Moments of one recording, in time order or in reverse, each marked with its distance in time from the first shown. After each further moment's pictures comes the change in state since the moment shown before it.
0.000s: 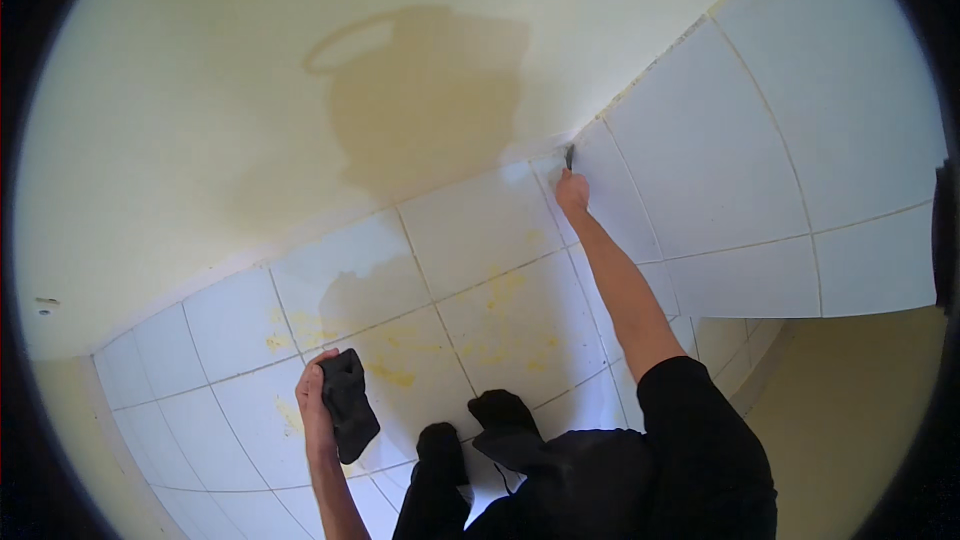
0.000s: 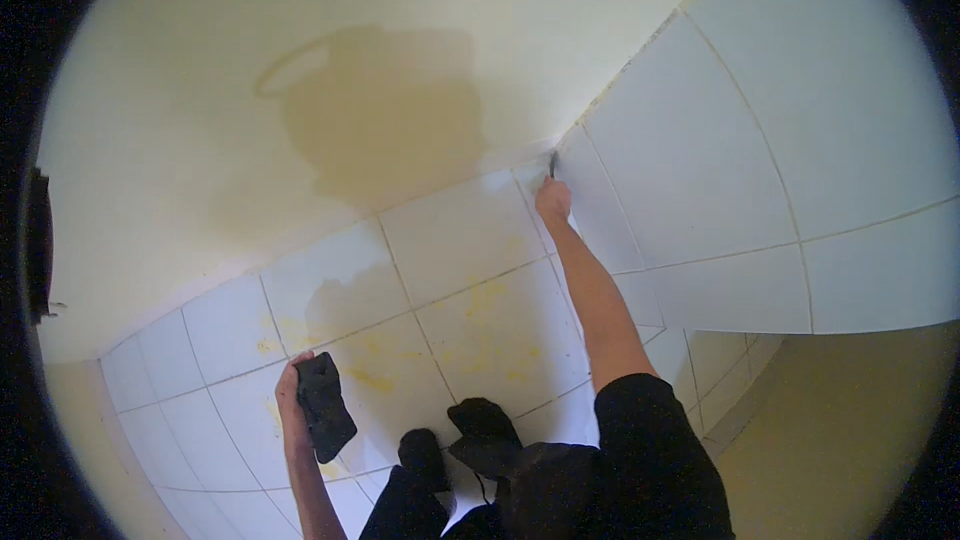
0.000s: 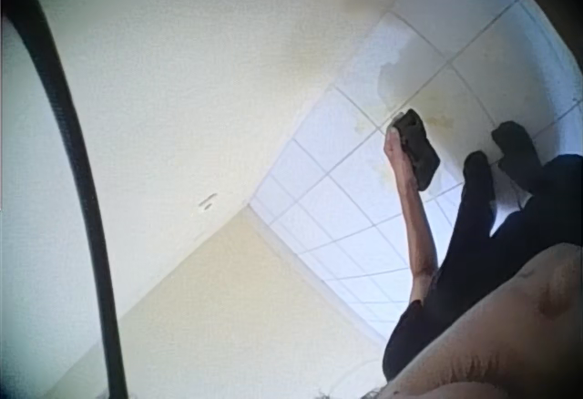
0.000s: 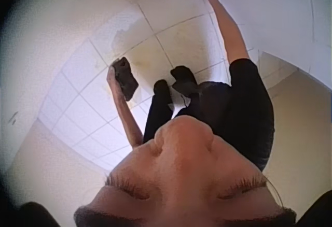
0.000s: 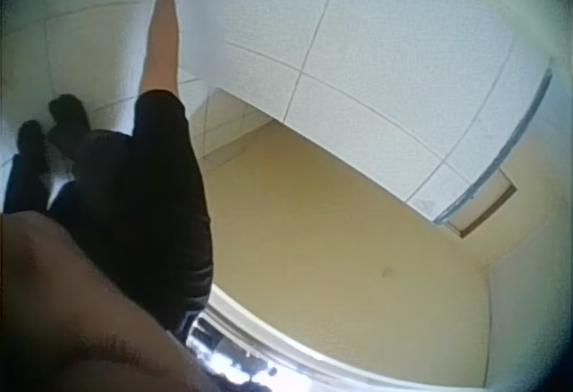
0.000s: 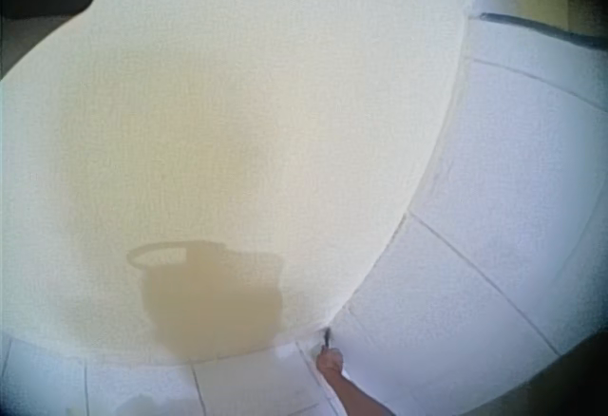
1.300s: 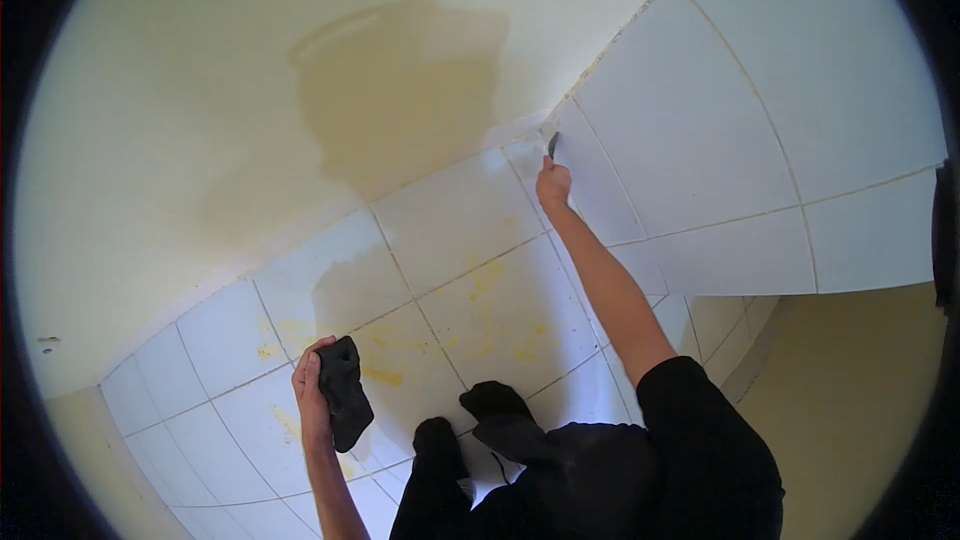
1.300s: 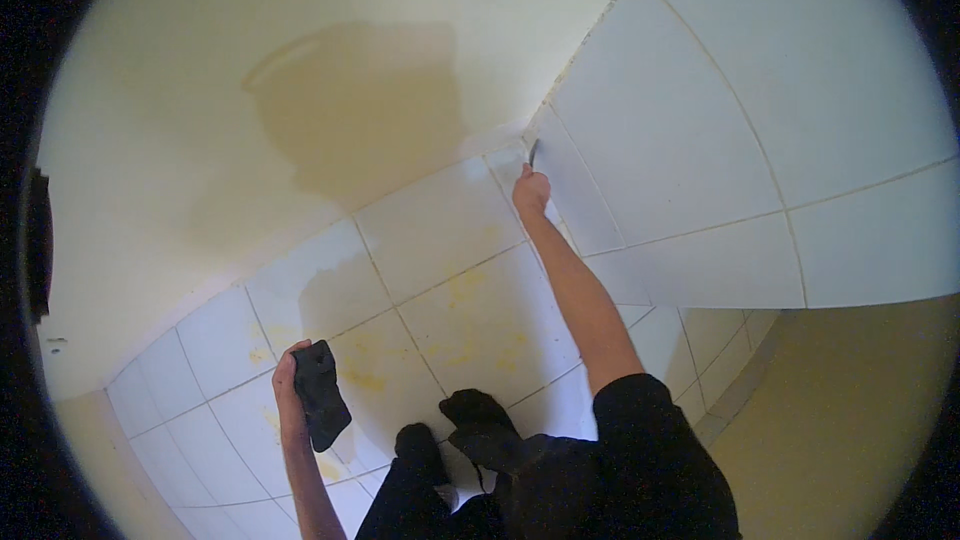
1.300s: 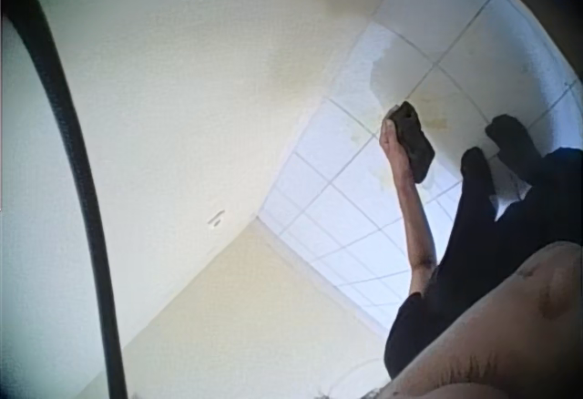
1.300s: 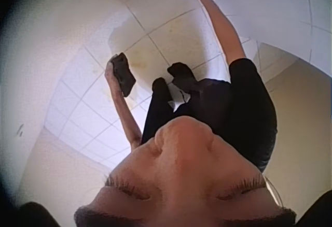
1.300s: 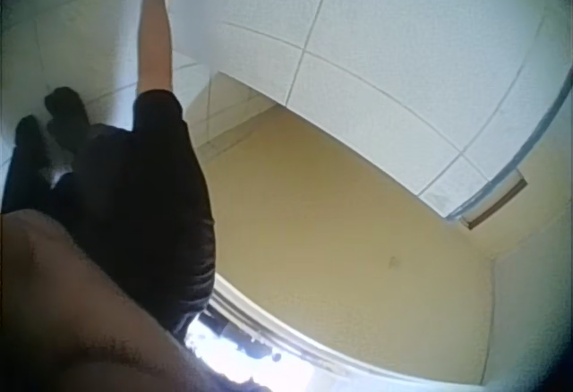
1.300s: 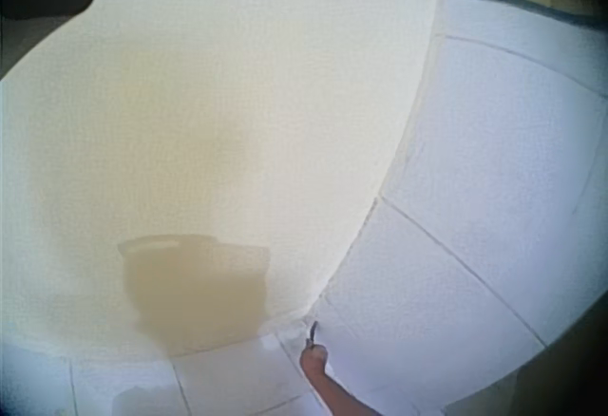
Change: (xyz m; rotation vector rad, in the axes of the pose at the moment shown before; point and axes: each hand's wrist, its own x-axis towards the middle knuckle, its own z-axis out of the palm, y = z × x) left_hand 0.019 0.004 0.023 0.029 -0.109 -0.044; right_hand -0.026 0.010 0.006 0.358 0.121 0.149
